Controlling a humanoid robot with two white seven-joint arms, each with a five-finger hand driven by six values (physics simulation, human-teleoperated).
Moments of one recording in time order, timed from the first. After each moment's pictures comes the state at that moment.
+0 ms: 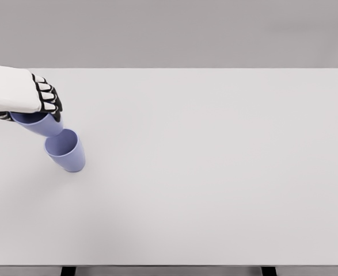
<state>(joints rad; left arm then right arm) -1.58 1.26 -1.50 -1.79 -0.19 -0.61 -0.61 0.02 0.00 -0.23 0.06 0.14 -0.09 0.04</state>
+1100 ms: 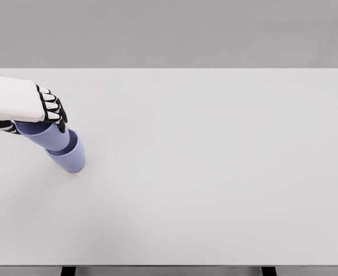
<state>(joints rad) -1.58 1.27 -1.55 -1.79 -0.09 -0.61 -0.61 0.02 0.00 -0.23 0.06 0.14 -0.09 0.04</state>
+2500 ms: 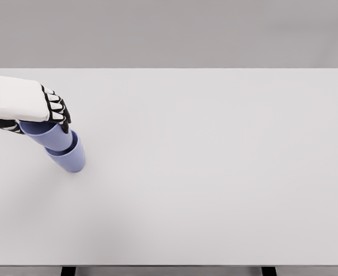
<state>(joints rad) -1.58 1.24 -1.56 -1.78 -0.09 -0.61 -0.61 0.02 0.00 -0.23 0.06 0.14 -0.09 0.04</state>
